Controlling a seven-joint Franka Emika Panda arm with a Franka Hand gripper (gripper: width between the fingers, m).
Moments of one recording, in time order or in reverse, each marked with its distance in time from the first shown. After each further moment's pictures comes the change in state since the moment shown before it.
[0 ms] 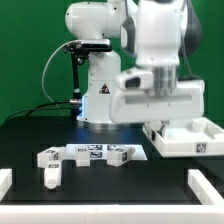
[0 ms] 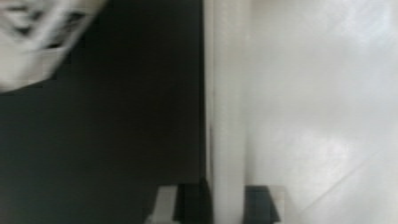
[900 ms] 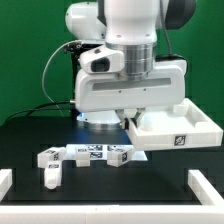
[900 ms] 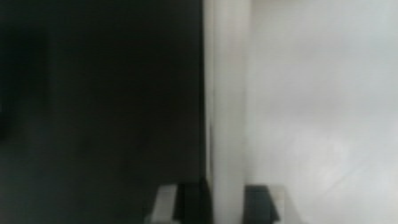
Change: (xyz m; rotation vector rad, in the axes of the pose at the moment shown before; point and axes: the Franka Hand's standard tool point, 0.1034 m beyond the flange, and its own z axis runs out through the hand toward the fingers) arm 0.071 0.056 -0.026 0.000 -0.148 0.002
